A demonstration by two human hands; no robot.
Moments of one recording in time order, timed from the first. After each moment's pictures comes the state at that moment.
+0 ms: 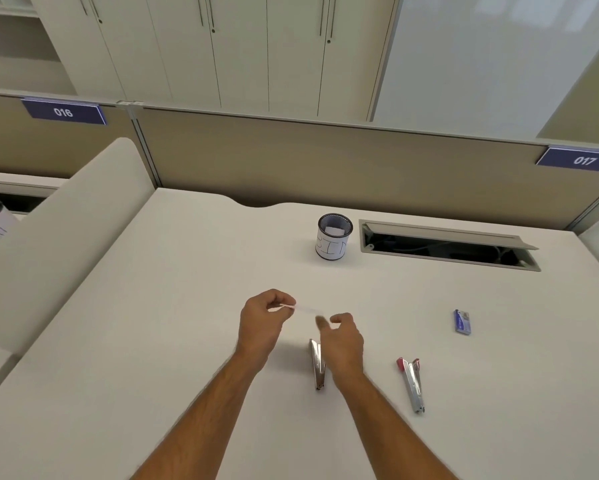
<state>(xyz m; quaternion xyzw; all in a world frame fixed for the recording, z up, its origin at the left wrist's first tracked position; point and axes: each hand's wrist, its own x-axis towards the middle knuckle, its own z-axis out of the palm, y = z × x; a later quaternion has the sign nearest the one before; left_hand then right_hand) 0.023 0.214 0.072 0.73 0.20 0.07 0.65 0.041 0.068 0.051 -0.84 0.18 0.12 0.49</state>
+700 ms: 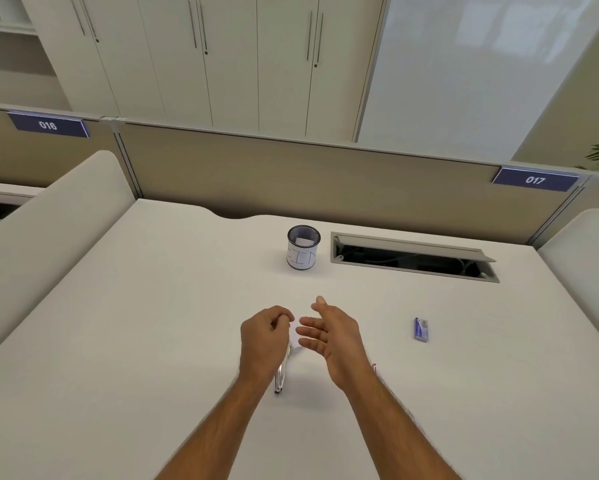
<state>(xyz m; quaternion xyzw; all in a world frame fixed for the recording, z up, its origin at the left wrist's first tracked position) 0.012 0.125 0.085 0.79 0.18 0.15 0.57 0.045 -0.007 0.105 -0.58 0.14 0.19 0.78</state>
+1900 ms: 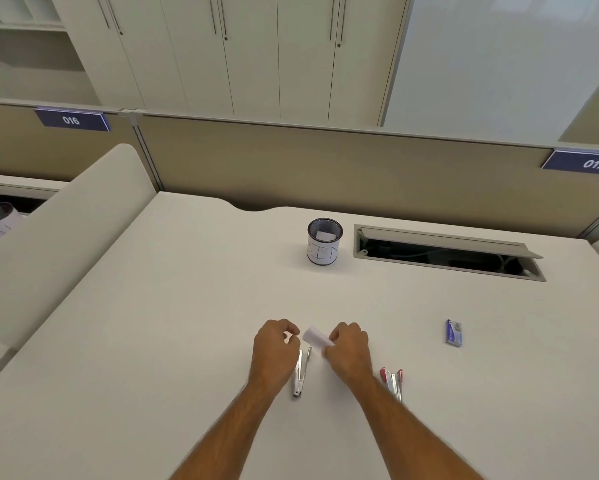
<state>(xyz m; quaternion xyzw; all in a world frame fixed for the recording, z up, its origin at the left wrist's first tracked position) 0.015 0.143 0.046 0.85 0.23 0.04 0.48 0.082 0.000 0.010 -0.95 0.01 0.15 0.28</state>
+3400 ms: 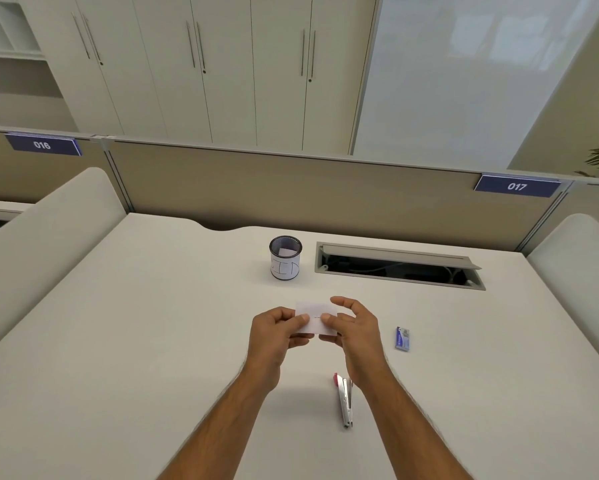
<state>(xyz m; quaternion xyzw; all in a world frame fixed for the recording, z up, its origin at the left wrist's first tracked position) 0.035 0.063 0.116 0.61 0.21 0.03 0.77 0.069 -0.083 0.118 -0.66 0.07 0.09 0.74</state>
